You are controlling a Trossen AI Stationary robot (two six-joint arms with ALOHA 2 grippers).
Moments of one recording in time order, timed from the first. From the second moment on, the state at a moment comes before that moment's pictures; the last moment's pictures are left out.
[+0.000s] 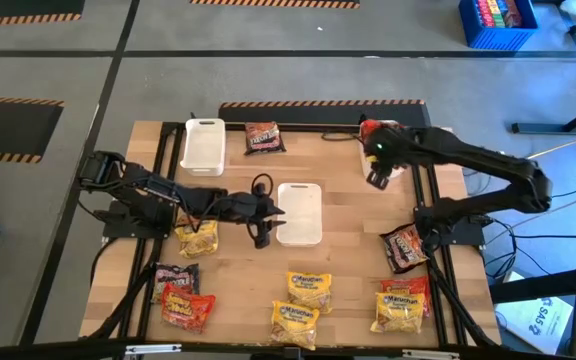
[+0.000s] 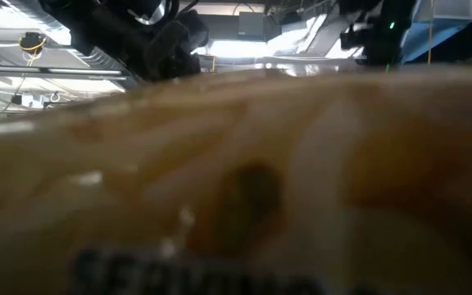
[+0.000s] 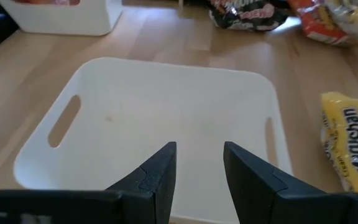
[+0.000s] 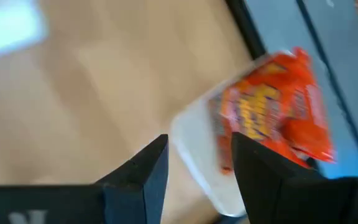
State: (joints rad) left arm -0.10 1.50 0.72 0.28 -0.20 -0.15; right arm -0.36 1.18 1.13 -1.09 0.27 0.00
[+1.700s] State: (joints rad) left arm -0.35 1.45 1.10 -0.24 -0.17 -0.23; right arm 0.28 1.28 0.46 0.44 0.12 0.12
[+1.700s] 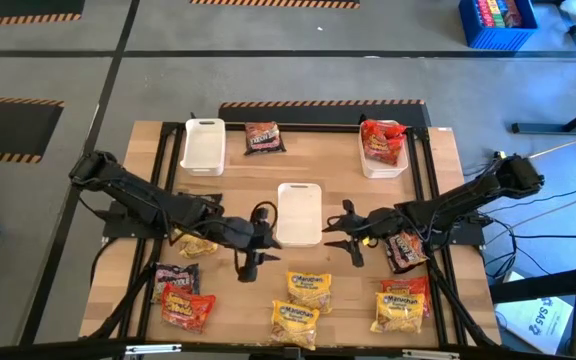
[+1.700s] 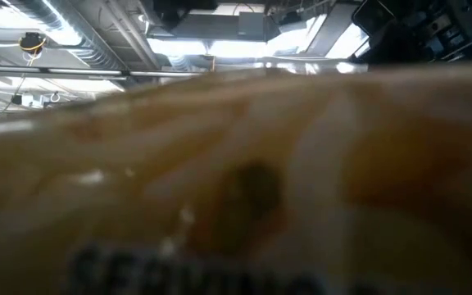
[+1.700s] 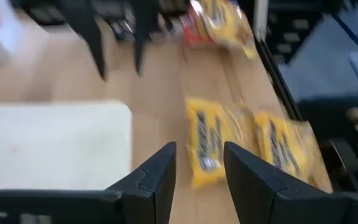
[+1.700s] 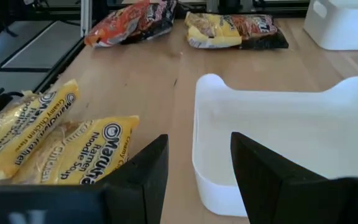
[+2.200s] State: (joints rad) left arm -0.30 1.45 1.11 -0.25 -0.12 -0.28; right arm 0.27 1.28 0.46 0.47 0.14 0.20
